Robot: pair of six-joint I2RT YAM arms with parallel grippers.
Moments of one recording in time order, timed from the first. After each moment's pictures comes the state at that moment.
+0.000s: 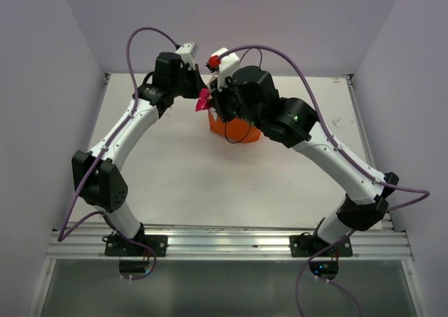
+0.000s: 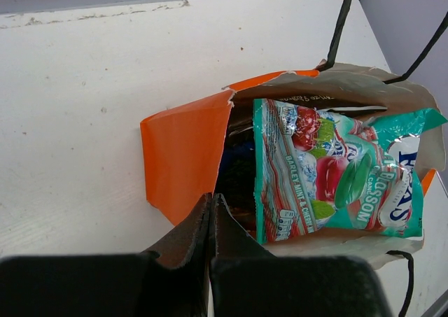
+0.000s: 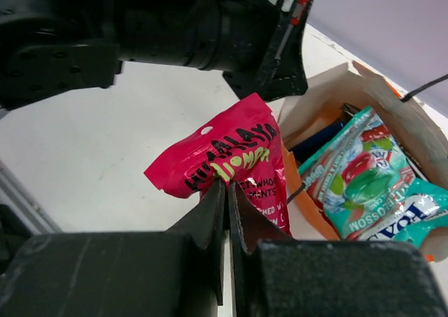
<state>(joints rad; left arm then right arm) -0.37 1.69 1.62 -0.39 0.21 -0.32 0.96 1.60 2.02 -0.77 0.25 0.11</state>
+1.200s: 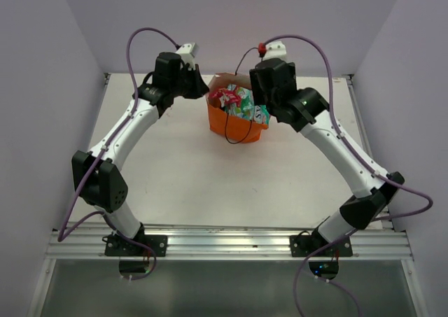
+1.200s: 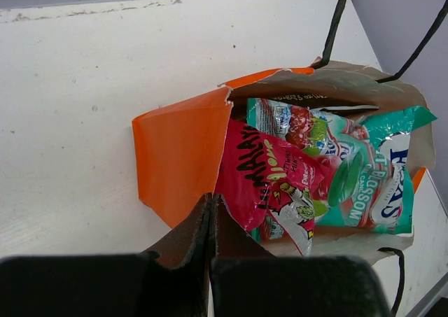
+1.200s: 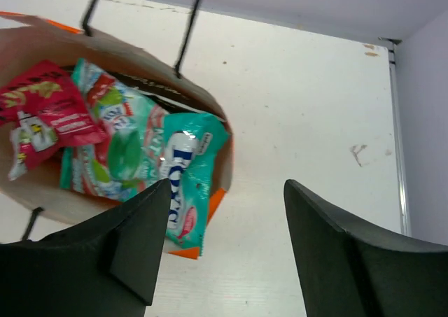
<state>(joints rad) -0.37 1.69 1.62 -0.39 0.23 -0.33 0.69 1.60 1.86 -0.82 0.67 0.15</state>
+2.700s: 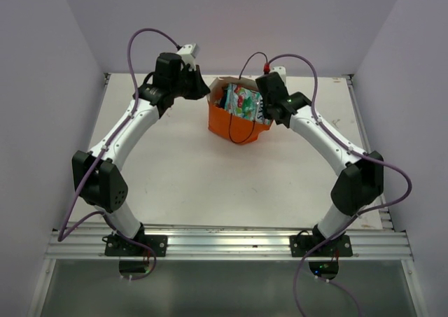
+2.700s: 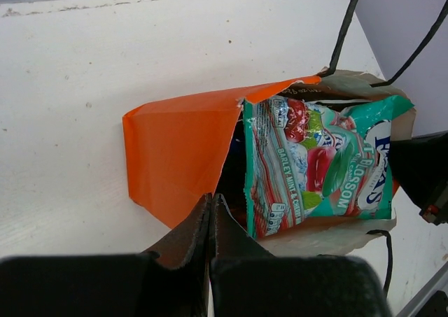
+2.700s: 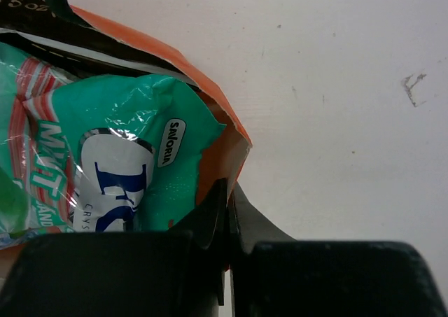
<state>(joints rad) -0.37 1.69 1.62 -0.39 0.25 -0.34 0.52 1.68 1.57 -0.71 0.53 0.29</state>
